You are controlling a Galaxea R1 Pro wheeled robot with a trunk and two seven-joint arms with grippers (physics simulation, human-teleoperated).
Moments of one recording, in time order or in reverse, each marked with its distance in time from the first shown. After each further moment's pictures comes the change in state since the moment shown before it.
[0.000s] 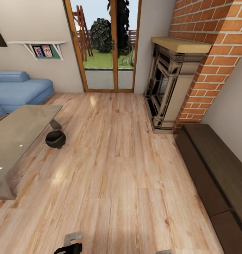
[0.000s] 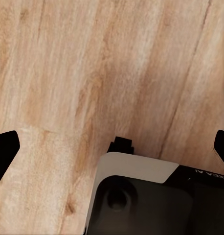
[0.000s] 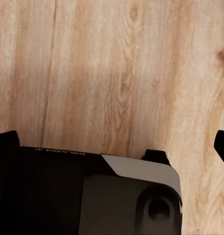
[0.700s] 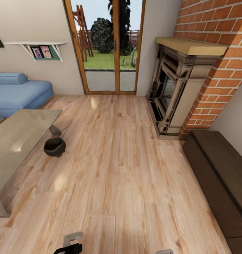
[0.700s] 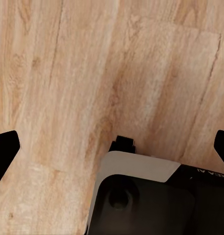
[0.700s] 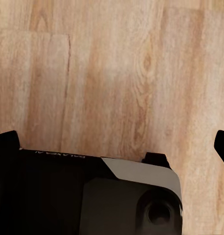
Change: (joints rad) left arm 0.000 0.001 0.000 0.005 0.001 0.000 0.001; right arm 0.000 0.000 0.000 0.000 0.000 -0.013 0.000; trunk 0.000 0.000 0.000
